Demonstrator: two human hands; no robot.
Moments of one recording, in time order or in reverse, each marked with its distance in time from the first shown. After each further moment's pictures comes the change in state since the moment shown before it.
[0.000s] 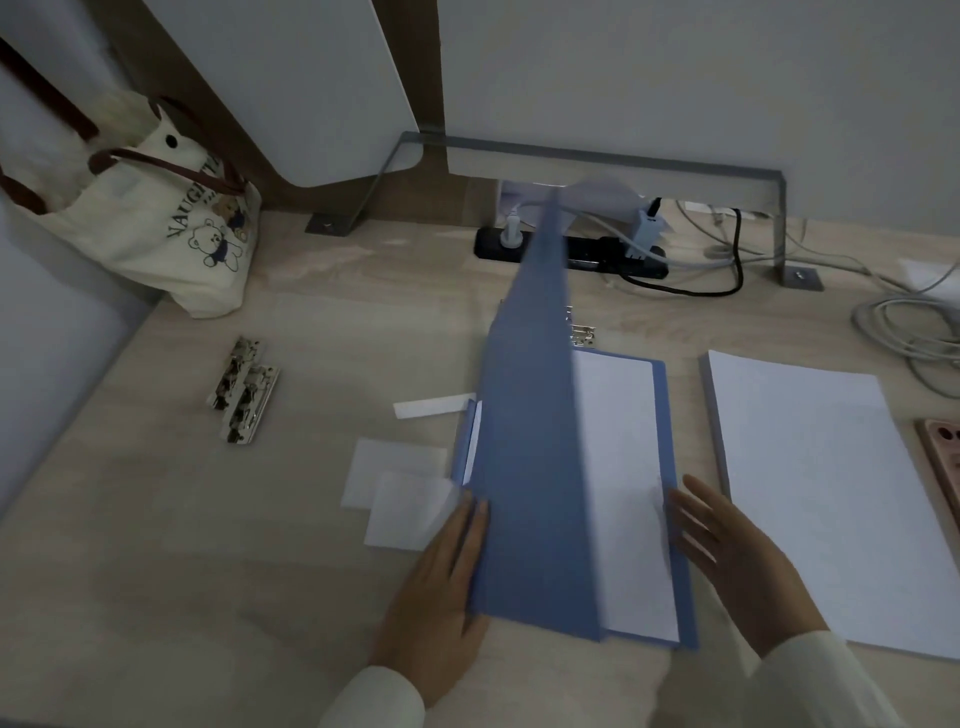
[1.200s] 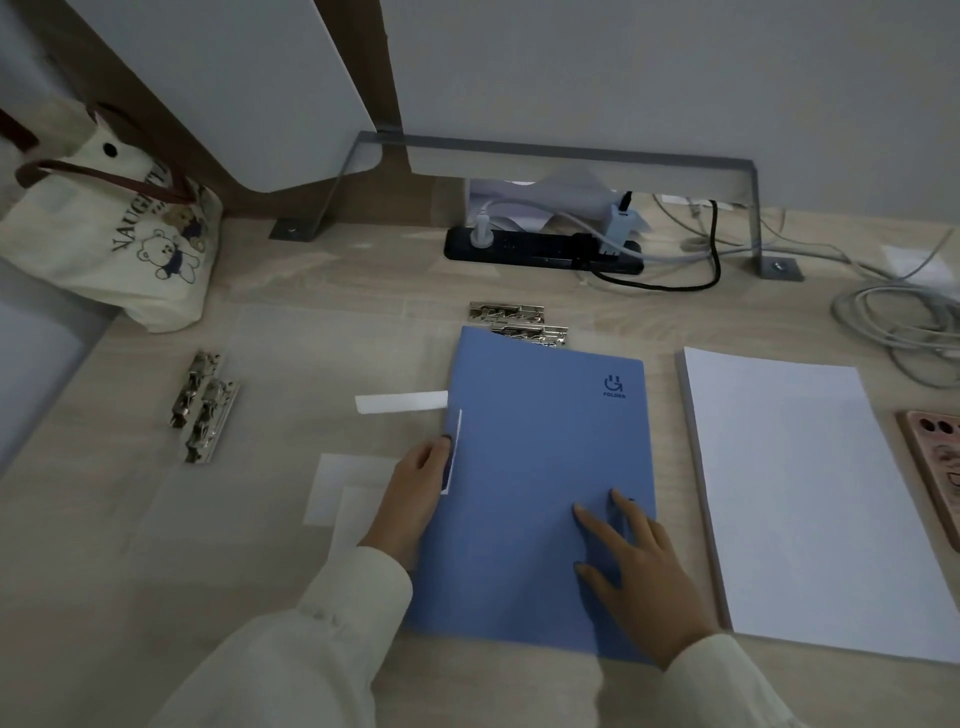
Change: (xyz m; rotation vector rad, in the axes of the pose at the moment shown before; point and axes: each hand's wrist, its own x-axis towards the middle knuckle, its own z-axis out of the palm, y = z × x) left_hand 0.110 0.001 -0.017 -0.736 0.067 -0.685; right_hand 0.003 0.014 0.040 -1.289 -0.105 -0.258
